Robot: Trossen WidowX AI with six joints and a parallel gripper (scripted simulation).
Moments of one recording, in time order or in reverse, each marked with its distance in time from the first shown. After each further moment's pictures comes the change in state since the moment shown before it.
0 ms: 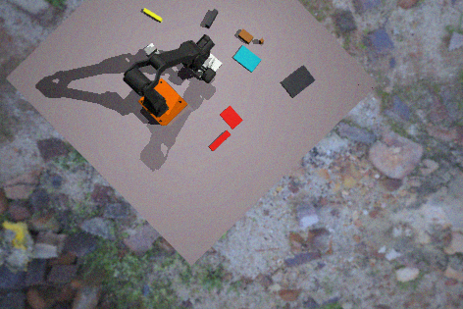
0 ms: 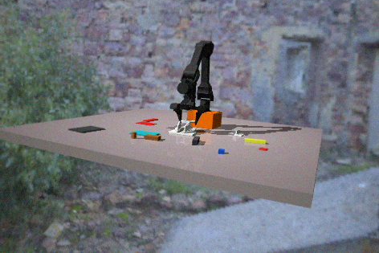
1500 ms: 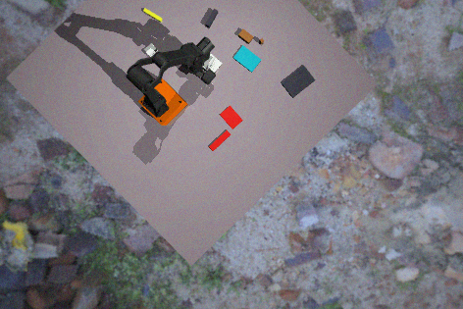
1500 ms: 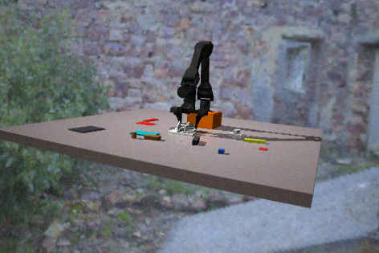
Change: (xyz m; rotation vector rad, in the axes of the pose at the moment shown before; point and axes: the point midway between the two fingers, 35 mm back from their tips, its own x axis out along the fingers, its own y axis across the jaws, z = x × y) arm 0.018 0.000 -0.004 0.000 0.008 0.000
